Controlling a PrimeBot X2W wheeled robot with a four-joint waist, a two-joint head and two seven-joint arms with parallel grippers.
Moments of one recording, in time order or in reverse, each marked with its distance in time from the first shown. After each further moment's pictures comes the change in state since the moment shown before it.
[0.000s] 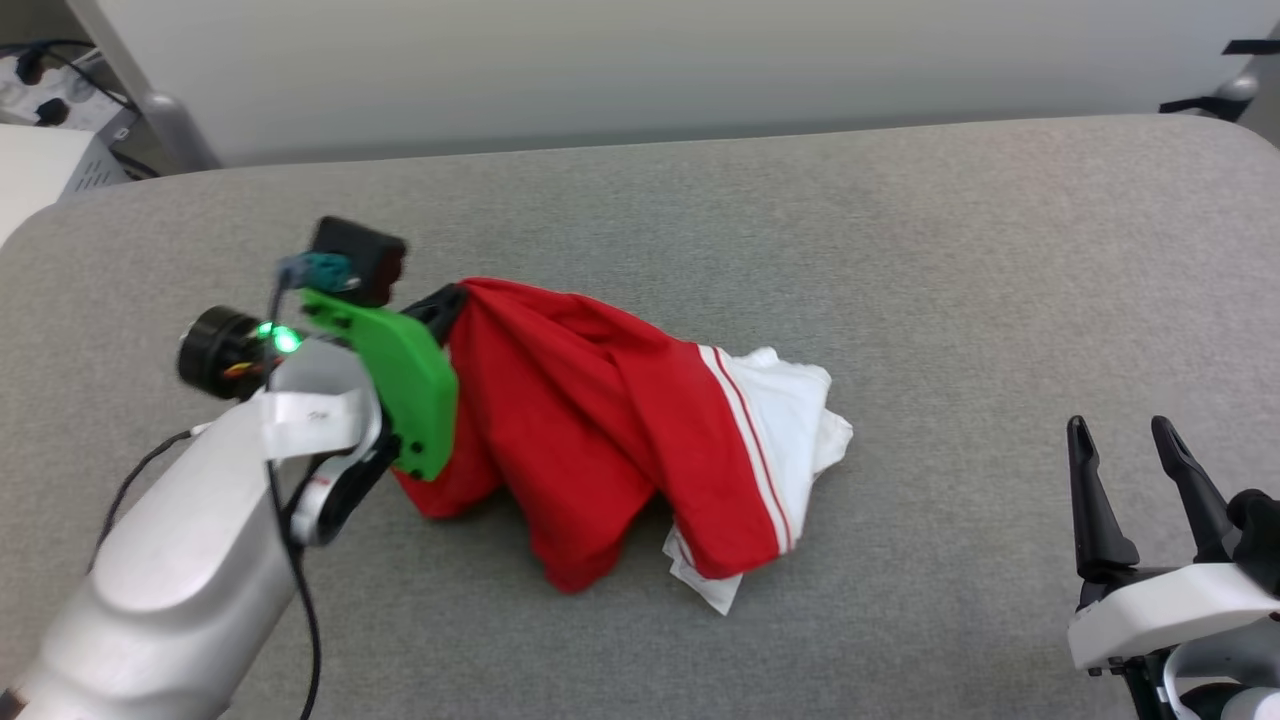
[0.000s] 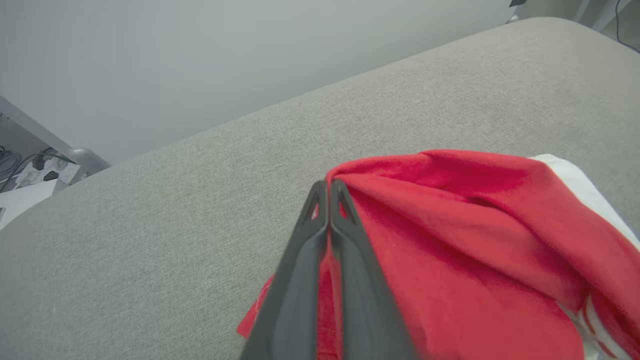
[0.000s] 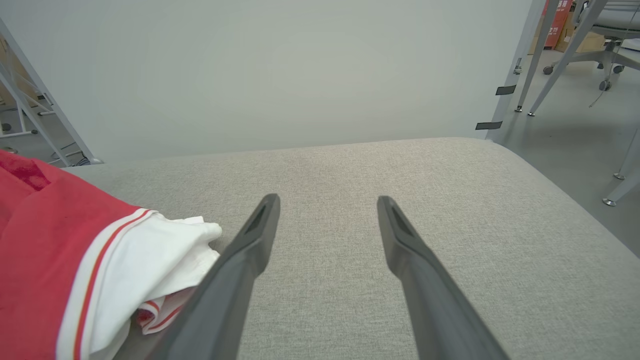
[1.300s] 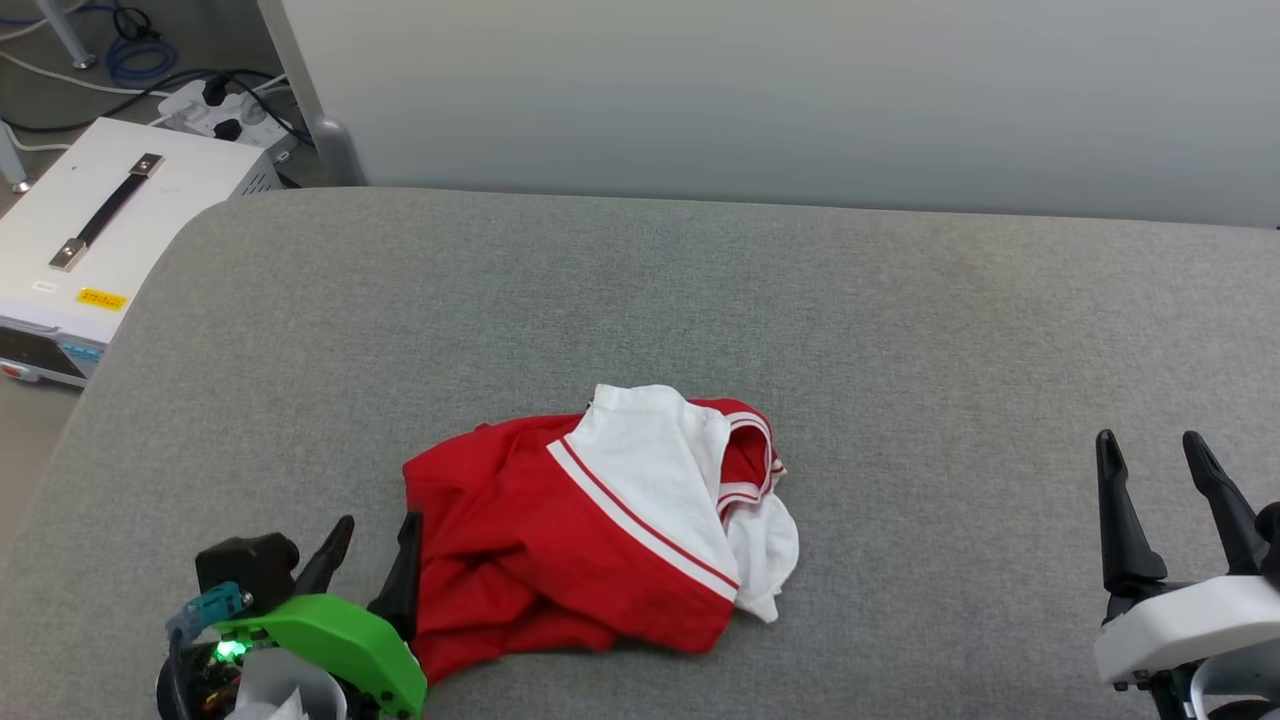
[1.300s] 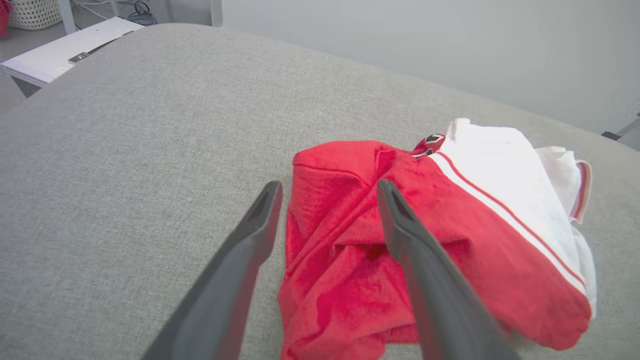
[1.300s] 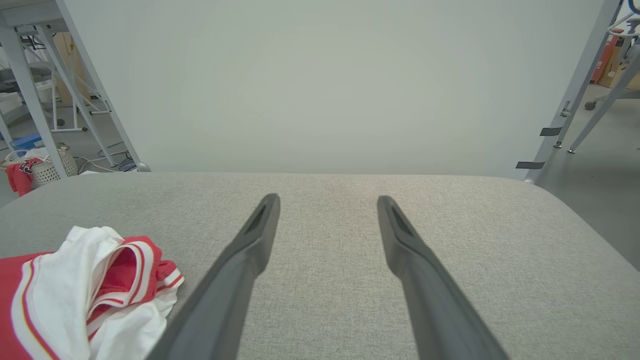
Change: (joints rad) left arm 0.588 -0.020 0.178 -0.172 -0.152 0.212 -0.414; right arm 0.036 0.000 -0.040 -0.050 -0.018 0.000 0.044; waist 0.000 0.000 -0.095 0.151
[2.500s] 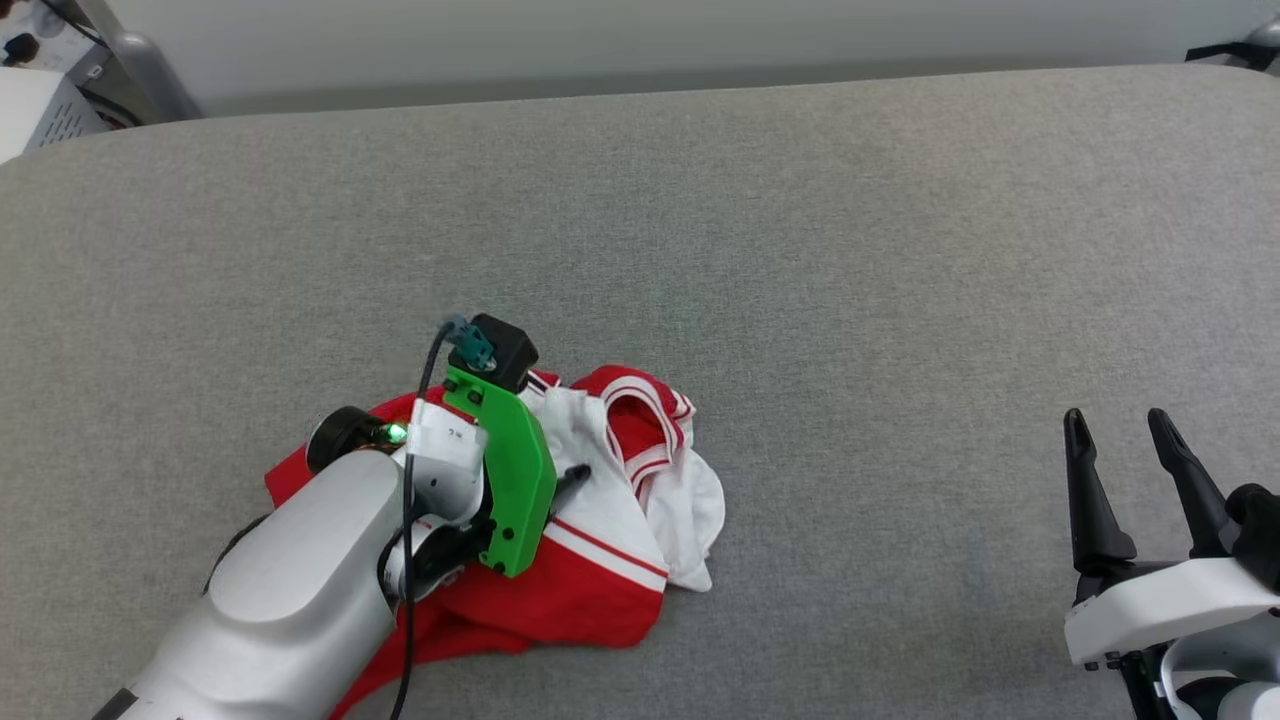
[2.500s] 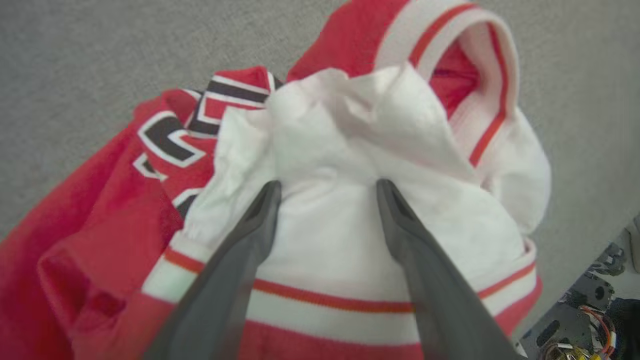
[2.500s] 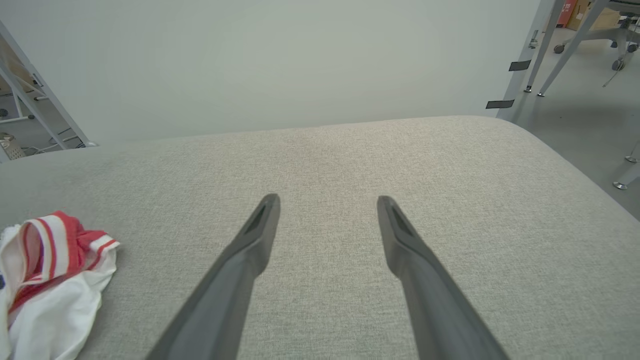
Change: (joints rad) left arm -0.581 -0.062 -0.334 0.261 -0.004 -0.281 0.684; right arm -0.042 0.000 0.044 0.042 0.027 0.000 -0.045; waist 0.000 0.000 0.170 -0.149
